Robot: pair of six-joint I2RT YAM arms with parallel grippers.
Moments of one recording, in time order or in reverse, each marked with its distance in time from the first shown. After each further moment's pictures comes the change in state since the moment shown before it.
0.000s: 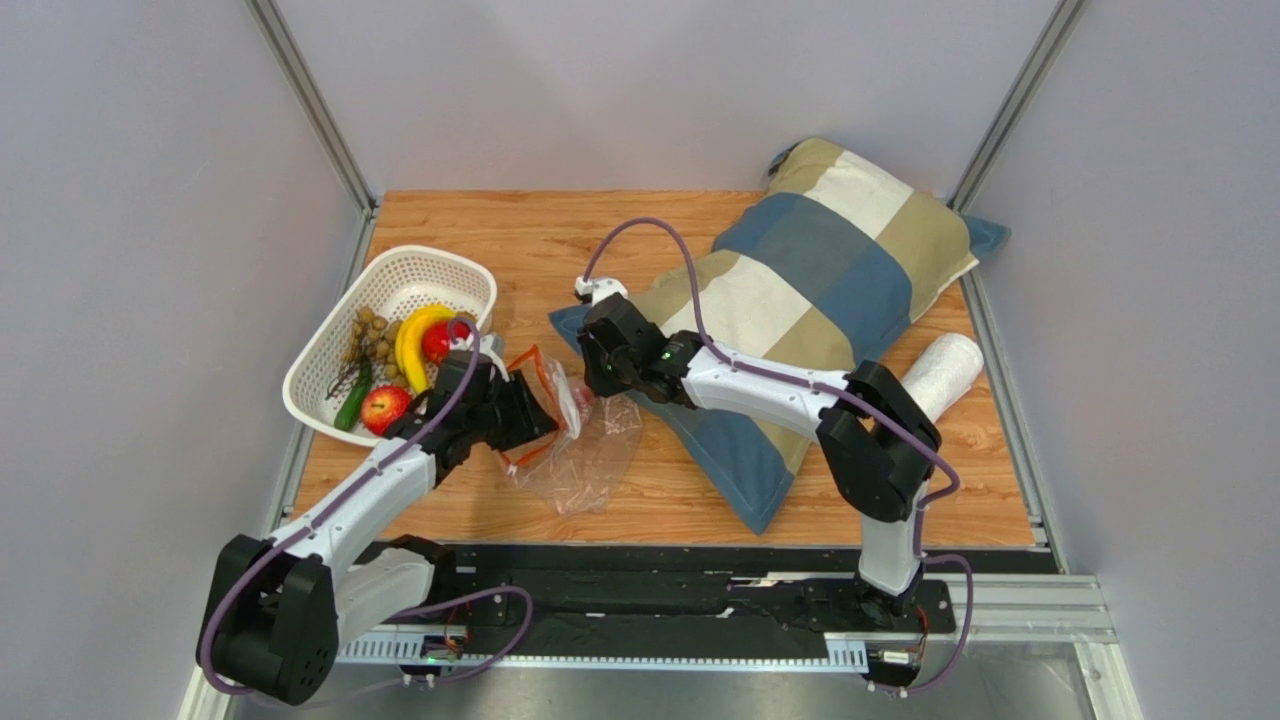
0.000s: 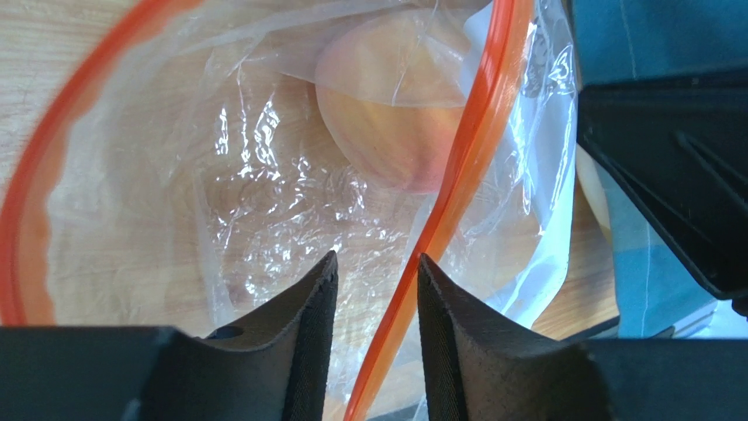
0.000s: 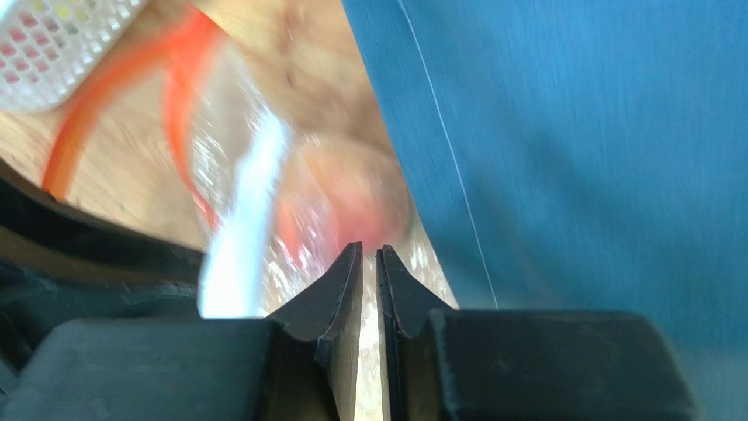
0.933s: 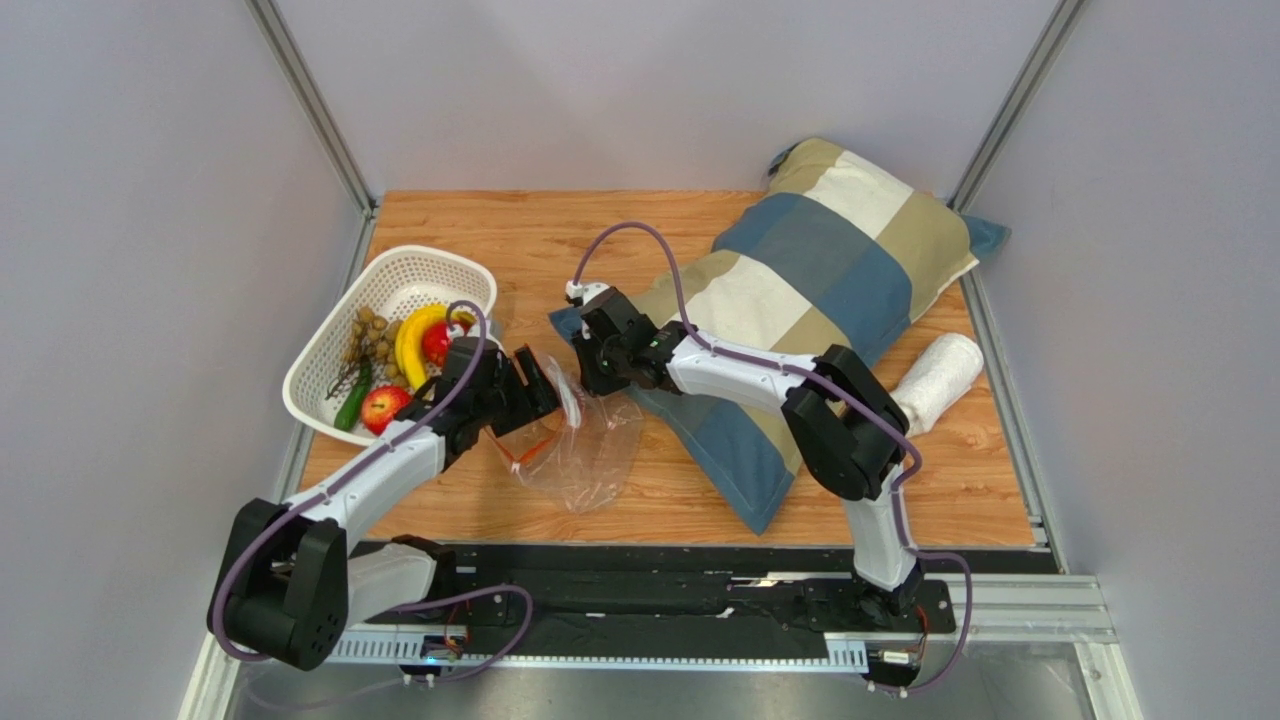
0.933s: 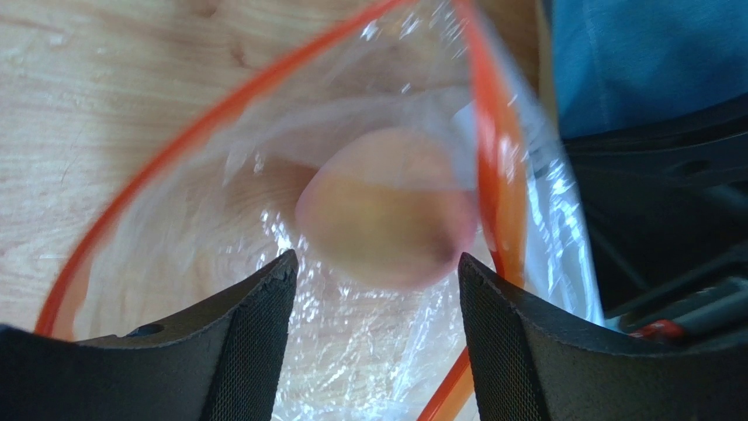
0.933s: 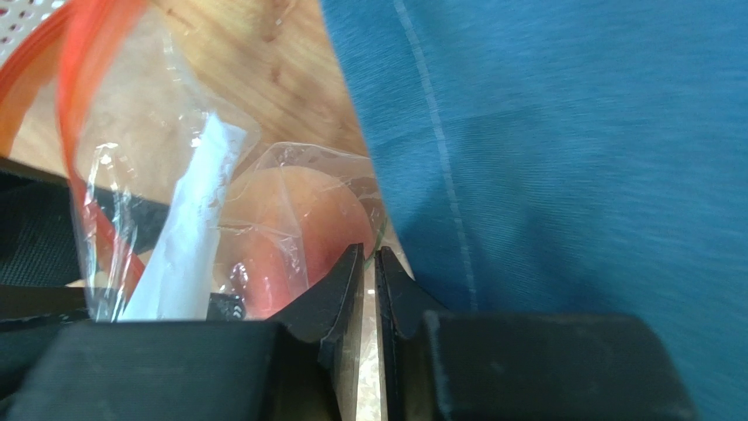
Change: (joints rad) left arm 0.002 0.113 0.041 0.110 -0.090 -0.049; right arm -0.048 0.155 0.126 -0.025 -0.127 -0.079
